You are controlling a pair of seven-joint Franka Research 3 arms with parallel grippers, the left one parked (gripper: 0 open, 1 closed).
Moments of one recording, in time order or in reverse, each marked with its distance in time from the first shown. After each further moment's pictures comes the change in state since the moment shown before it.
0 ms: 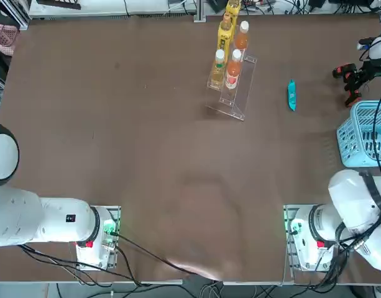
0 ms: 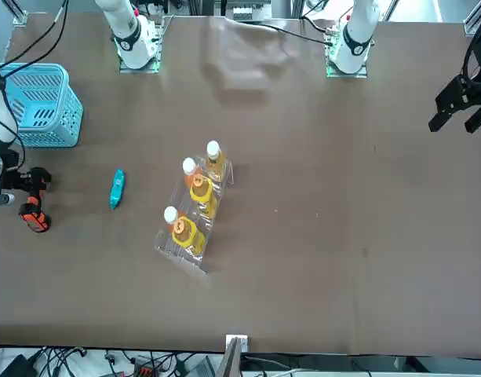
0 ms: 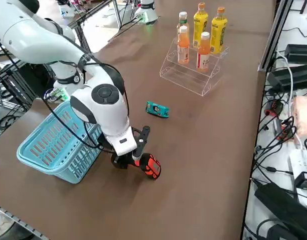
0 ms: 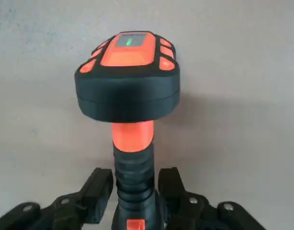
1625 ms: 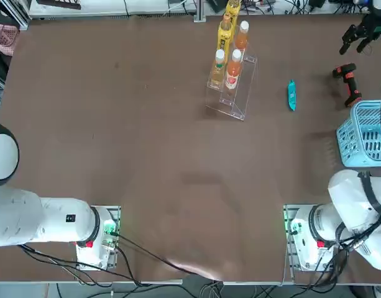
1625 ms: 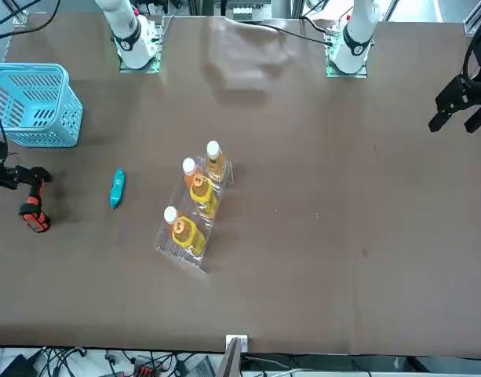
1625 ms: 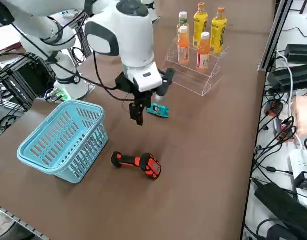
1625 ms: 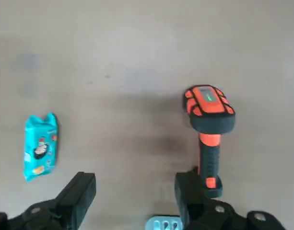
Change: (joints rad) arm 0.026 -0.166 0.283 0.106 0.101 -0.327 0.190
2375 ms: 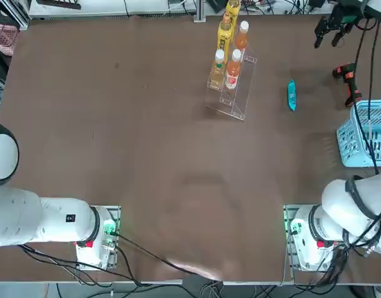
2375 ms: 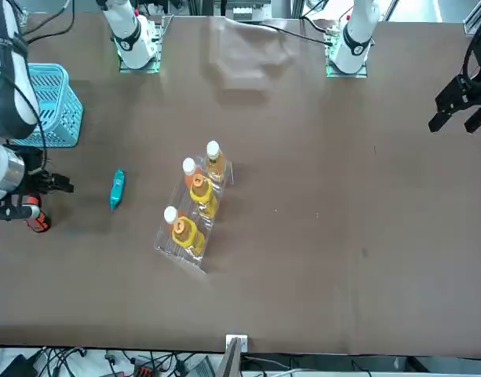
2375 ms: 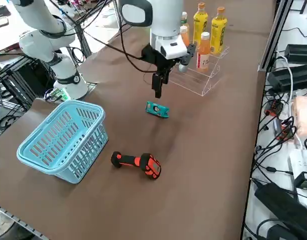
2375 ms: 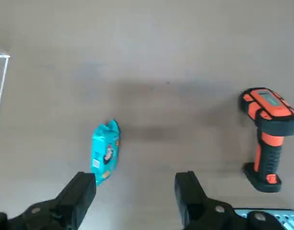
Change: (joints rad) arm 0.604 -0.148 -0.493 0.025 0.241 -0.030 0.121
